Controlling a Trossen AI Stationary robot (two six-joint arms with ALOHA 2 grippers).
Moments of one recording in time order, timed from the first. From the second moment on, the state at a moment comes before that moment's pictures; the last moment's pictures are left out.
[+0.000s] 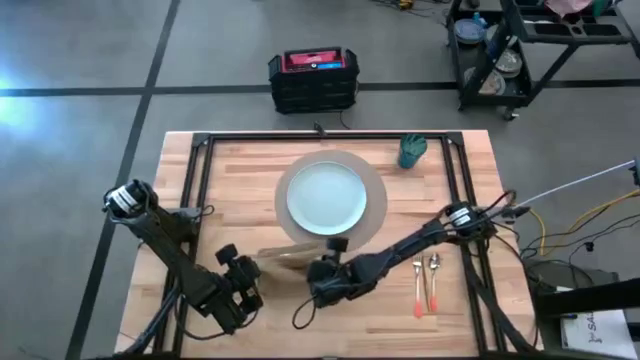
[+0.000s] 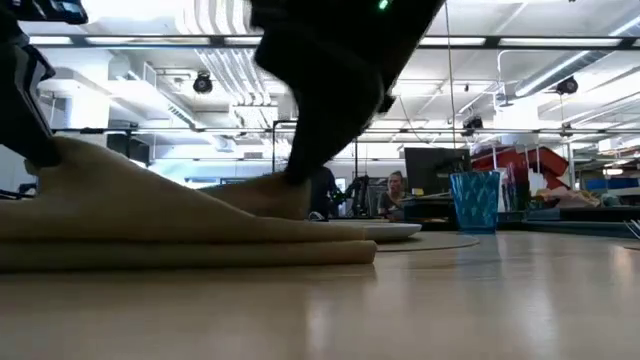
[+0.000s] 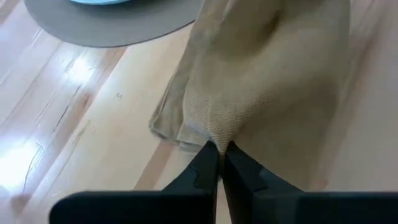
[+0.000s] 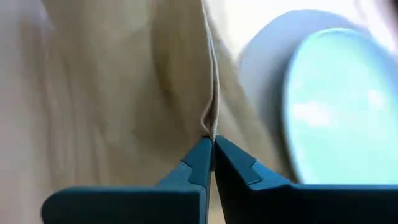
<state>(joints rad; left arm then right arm) -0.86 1.61 1.02 -0.97 -0.63 -1.34 0.42 2.14 1.72 -0.75 0.61 0.44</state>
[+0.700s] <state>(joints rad) -0.83 1.59 1.00 -1.02 -0.66 -1.32 0.41 2.12 1.77 -0.86 0.59 0.50</state>
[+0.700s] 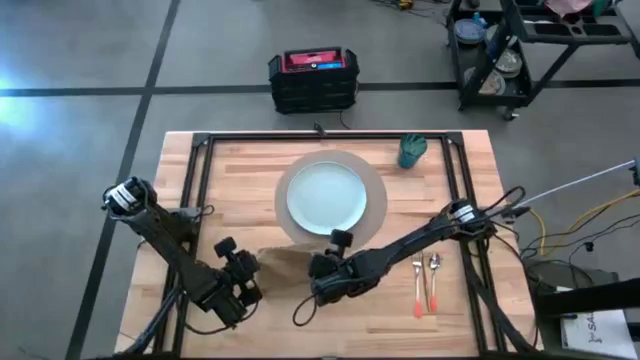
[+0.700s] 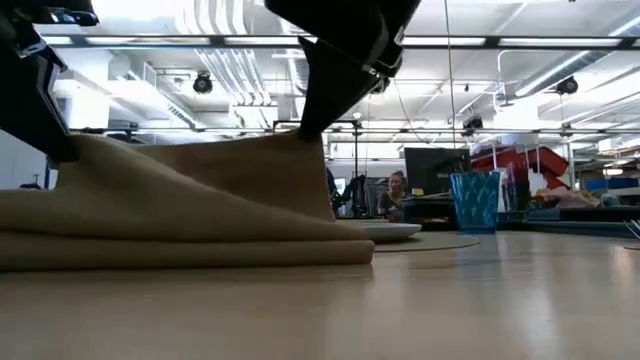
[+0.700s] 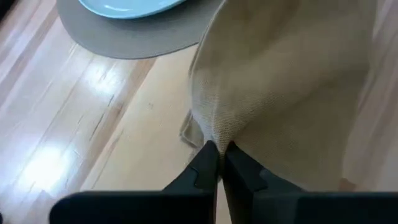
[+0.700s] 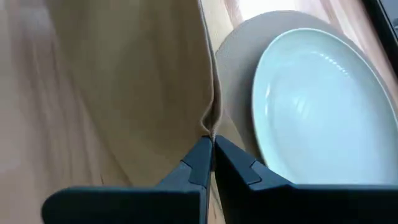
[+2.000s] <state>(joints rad) -0.83 1.59 0.89 -0.78 -0.64 -1.31 0.35 2.16 1.75 -0.86 0.57 0.53</state>
